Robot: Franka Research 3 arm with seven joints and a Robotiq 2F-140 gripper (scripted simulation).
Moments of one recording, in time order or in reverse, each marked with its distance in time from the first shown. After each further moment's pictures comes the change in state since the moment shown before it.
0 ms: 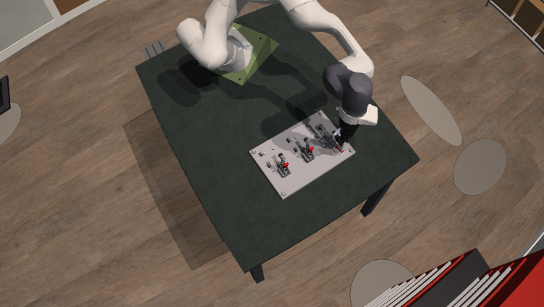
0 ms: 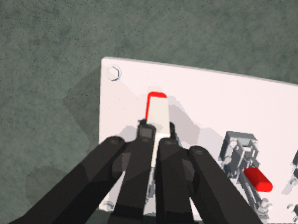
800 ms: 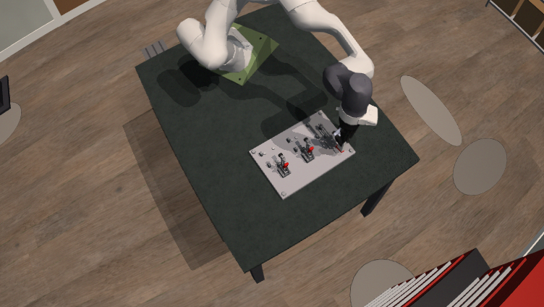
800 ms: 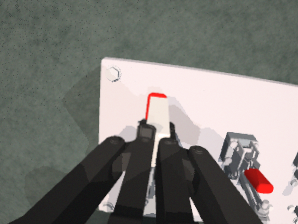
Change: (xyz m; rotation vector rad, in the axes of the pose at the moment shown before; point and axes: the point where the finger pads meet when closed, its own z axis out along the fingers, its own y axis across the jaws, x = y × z) arm 0.000 0.000 0.002 -0.001 0.001 -0.001
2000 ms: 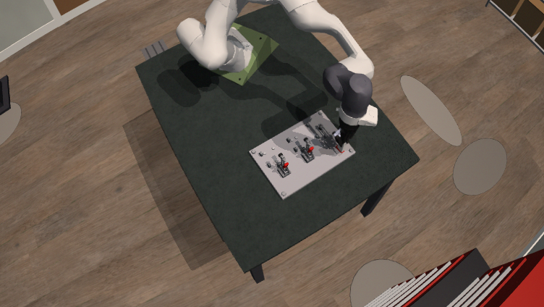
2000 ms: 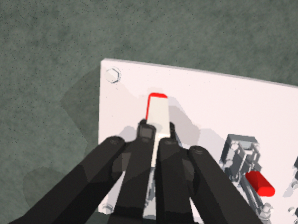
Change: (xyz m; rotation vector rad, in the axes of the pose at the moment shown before) arm 0.001 -0.001 0.003 -0.001 0.001 -0.001
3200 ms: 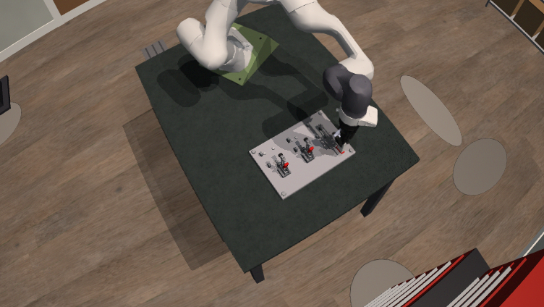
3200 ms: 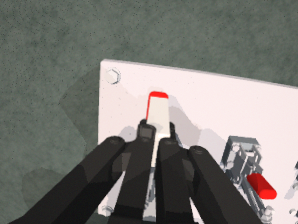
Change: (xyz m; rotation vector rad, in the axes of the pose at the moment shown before) arm 0.000 0.000 0.004 0.000 0.000 0.000
